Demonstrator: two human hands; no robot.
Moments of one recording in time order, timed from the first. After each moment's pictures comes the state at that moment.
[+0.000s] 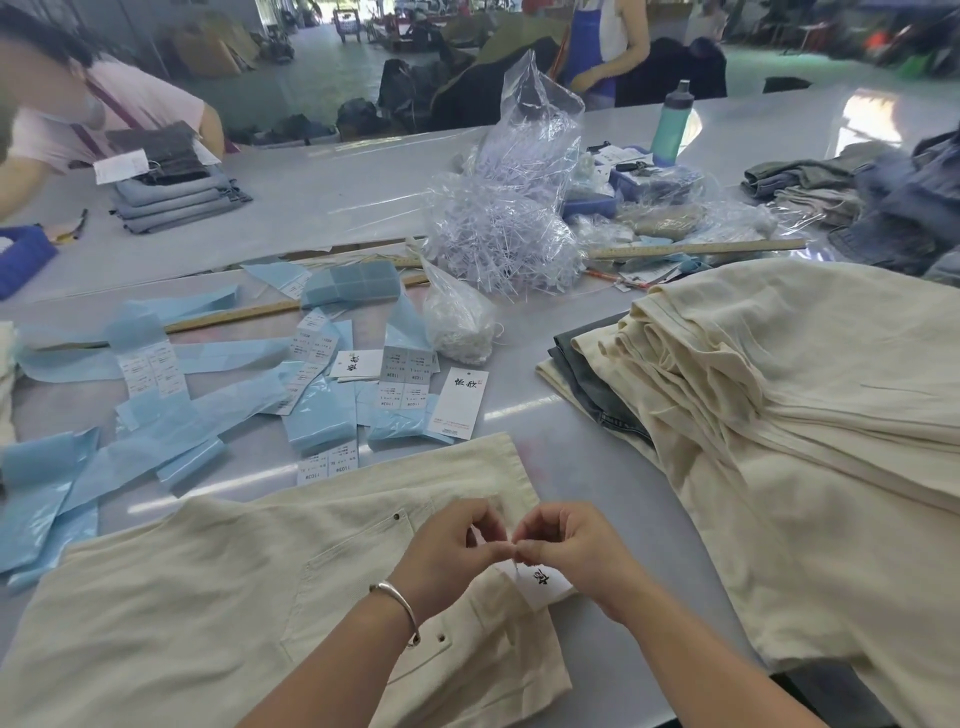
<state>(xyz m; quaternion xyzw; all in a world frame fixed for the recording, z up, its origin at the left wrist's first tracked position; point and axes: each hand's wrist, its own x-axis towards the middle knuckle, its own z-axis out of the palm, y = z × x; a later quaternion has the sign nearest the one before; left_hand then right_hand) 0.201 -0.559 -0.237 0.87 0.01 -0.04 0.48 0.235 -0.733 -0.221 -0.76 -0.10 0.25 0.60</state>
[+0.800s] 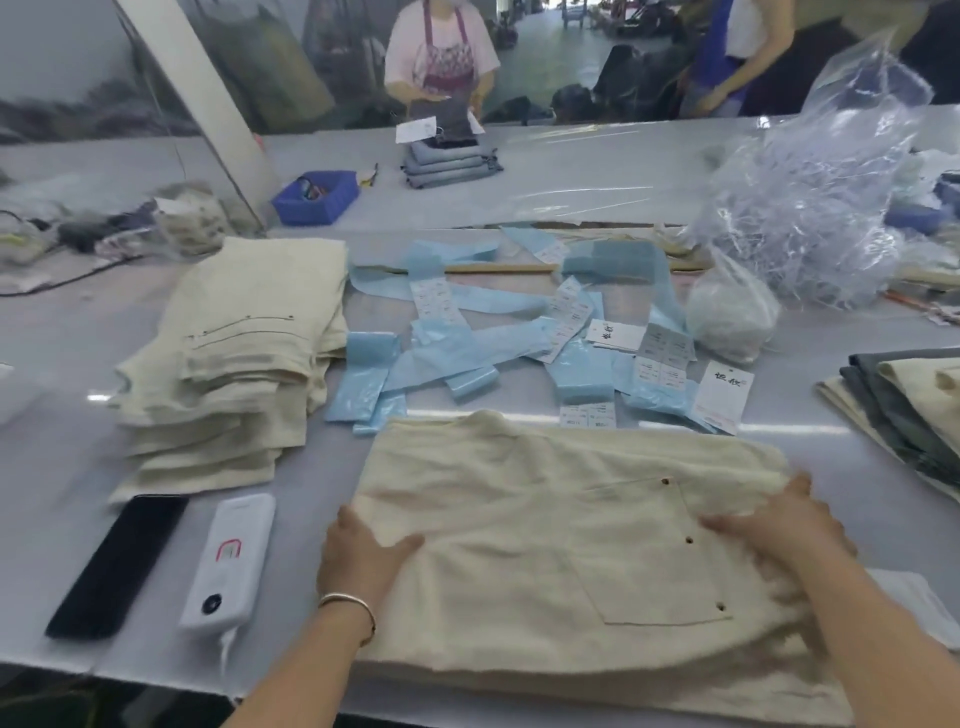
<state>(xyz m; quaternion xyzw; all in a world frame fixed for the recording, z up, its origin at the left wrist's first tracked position) -0.020 -0.283 -0.289 0.78 0.54 0.06 0.29 0.246 -0.618 -0.245 -0.96 0.07 0.18 0.19</state>
